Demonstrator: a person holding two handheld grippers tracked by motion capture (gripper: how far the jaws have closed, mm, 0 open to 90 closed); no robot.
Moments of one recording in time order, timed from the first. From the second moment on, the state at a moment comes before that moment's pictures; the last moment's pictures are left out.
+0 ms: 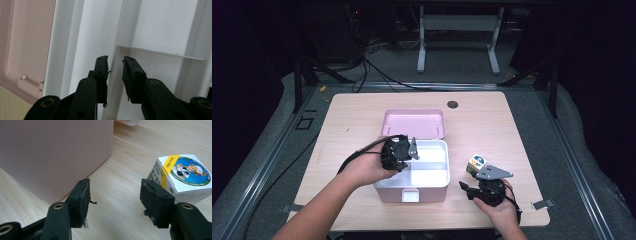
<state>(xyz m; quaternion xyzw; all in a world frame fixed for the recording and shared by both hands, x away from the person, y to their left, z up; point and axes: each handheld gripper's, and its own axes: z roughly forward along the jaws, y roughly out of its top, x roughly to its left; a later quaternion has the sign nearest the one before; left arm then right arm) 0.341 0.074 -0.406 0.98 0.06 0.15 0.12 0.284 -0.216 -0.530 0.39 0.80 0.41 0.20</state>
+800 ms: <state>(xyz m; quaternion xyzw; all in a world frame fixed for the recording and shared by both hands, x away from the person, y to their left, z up) 0.359 0.053 -0.413 0.99 0.03 0.11 0.06 0.285 -0.214 -0.534 0.39 0.81 0.40 0.19</state>
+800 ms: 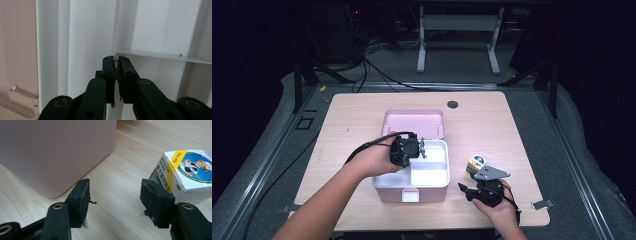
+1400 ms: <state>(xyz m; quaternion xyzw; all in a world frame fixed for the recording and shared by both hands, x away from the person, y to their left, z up) 0.359 0.040 -0.421 0.99 0.01 0.11 0.02 0.285 -0.214 -0.534 0.39 0.81 0.39 0.19</state>
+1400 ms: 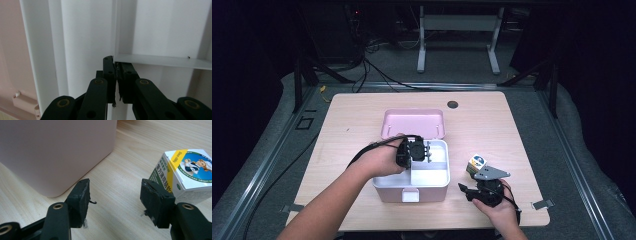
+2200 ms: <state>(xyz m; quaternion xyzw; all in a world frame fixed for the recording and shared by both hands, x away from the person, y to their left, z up) 0.349 0.098 -0.352 0.99 0.10 0.10 0.06 0.284 -0.214 -0.533 0.39 0.81 0.39 0.18</state>
